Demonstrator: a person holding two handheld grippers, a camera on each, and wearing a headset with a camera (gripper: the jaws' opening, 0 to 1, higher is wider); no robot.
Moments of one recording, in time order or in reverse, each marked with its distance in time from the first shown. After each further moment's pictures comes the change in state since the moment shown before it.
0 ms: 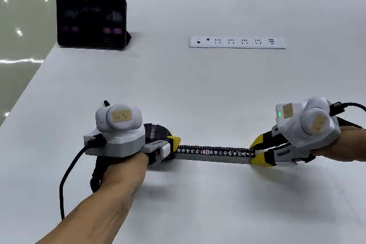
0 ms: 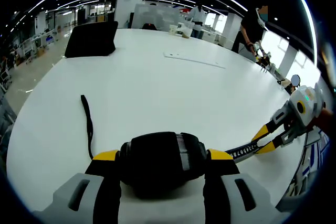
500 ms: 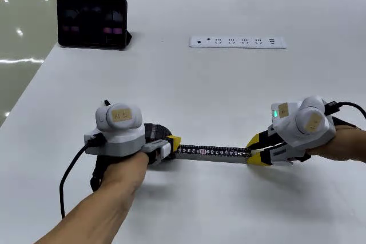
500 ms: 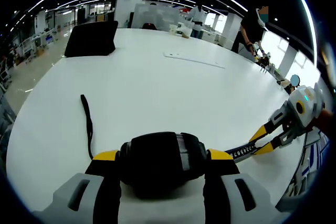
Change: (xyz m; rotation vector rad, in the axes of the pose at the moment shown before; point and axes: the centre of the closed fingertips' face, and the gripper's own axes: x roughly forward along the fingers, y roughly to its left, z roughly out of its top) left arm -0.001 -0.001 -0.001 -0.003 0.002 -0.004; right arm 0.005 0.000 0.005 -0.004 -0.008 0.005
